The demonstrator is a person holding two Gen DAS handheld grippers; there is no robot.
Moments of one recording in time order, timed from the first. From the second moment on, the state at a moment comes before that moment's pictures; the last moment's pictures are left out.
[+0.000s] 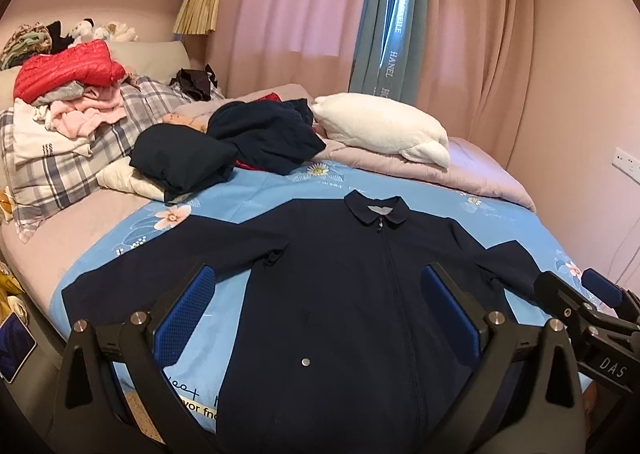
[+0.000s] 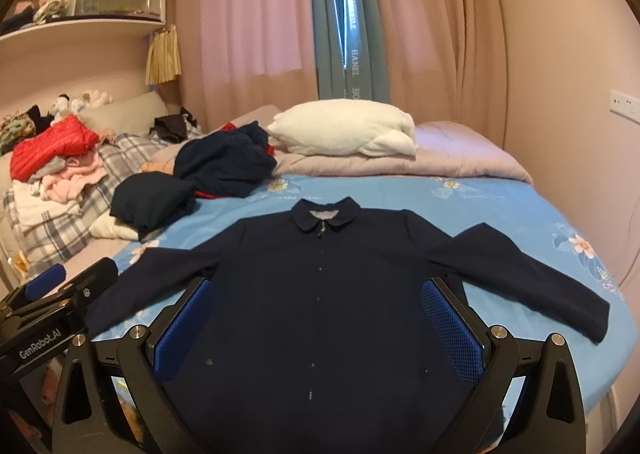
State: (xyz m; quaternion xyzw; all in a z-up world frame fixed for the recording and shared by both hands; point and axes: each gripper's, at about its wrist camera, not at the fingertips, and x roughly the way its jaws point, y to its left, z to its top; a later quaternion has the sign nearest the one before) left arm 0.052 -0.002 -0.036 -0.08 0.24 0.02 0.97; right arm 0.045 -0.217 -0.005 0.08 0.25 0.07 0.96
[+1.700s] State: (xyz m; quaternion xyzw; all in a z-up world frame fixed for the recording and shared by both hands) left arm 0.153 0.005 -0.032 -0.09 0.30 -0.05 0.95; right arm 0.127 -0.228 0.006 0.10 0.29 0.02 0.95
